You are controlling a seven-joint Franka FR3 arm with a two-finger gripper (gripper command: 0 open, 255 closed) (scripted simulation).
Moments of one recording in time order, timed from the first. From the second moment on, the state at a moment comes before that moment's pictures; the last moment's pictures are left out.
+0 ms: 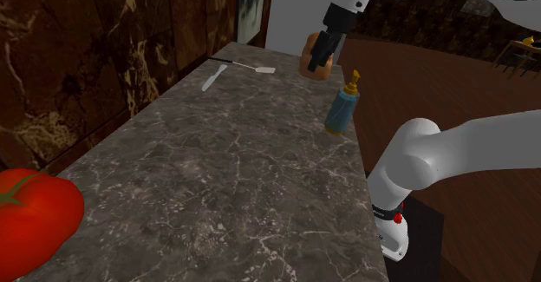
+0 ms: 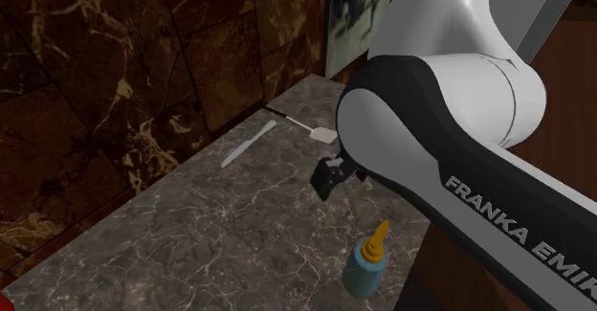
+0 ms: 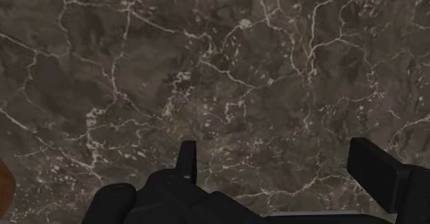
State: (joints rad) arm 0.01 -0.83 -0.07 -2.41 0.08 1.70 -0.17
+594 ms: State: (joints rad) arm -0.03 -0.61 0.11 -2.31 0.14 1.83 0.18
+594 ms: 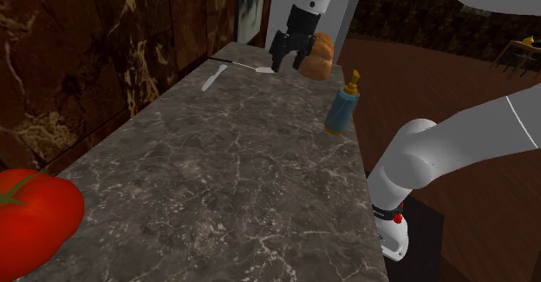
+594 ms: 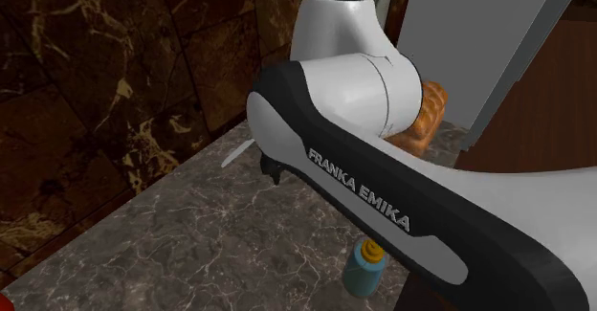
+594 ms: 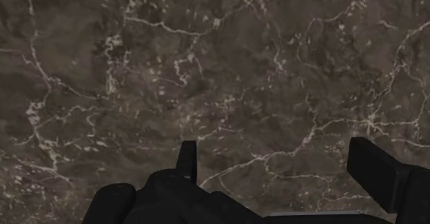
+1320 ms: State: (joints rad) arm -0.12 -0.15 0.29 -1.97 0.07 1.91 0.73
